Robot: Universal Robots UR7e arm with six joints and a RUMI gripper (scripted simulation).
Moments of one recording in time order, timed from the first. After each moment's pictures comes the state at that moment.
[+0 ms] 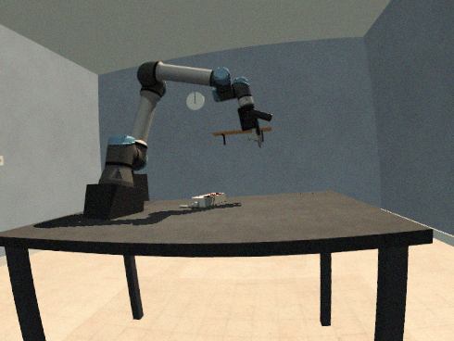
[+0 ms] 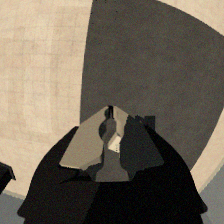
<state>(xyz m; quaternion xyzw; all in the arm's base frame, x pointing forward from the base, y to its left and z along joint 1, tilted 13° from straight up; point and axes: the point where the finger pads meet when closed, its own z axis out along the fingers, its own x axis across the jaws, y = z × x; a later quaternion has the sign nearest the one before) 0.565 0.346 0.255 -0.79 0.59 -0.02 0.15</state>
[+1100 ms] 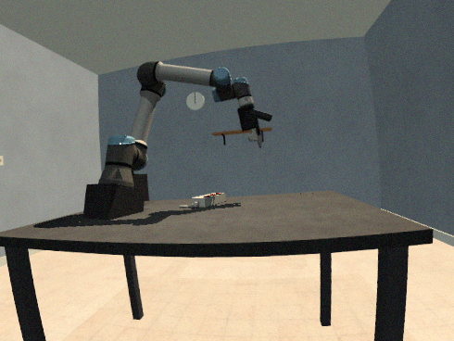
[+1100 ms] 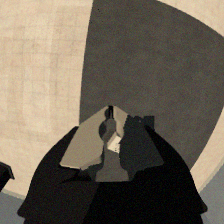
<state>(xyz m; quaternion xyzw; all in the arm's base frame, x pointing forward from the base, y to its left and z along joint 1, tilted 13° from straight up) 0.565 0.346 0.254 -0.79 0.59 -0.02 0.15</state>
